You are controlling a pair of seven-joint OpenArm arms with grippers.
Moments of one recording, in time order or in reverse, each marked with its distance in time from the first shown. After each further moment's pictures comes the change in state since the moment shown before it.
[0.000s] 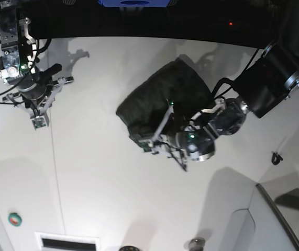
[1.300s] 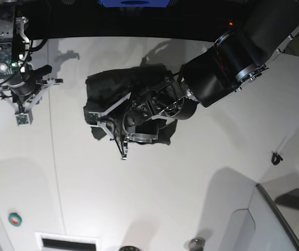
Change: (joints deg) left arm 3.4 16.2 1.5 -7.9 25.3 -3.9 -11.6; right arm -1.2 -3.8 8.9 0.1 -0.2 0.0 -0.2
